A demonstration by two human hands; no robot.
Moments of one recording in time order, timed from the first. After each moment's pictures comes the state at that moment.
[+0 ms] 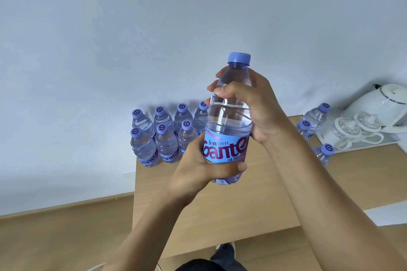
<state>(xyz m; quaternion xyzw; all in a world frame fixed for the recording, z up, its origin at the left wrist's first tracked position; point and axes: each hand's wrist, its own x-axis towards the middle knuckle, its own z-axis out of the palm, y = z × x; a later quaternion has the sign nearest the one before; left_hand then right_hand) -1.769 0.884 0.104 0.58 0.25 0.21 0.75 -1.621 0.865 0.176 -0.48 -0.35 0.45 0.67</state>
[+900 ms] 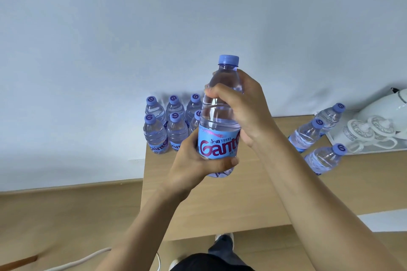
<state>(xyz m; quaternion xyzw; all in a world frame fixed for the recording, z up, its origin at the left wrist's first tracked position) -1.799 0.888 0.090 0.59 0.29 0.23 0.72 -1.662 0.882 0.154 -0.52 -0.36 0.40 0.66</state>
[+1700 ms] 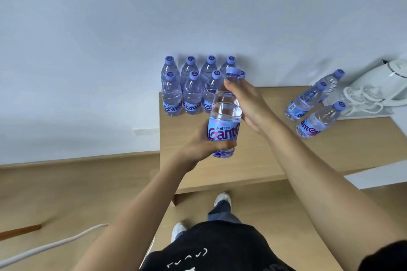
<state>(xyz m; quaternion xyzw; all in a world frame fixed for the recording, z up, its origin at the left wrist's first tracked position) -1.878 0.870 0.004 0.58 0.28 0.15 0.74 -1.731 0.851 0.071 -0.63 -0.31 0.42 0.58</state>
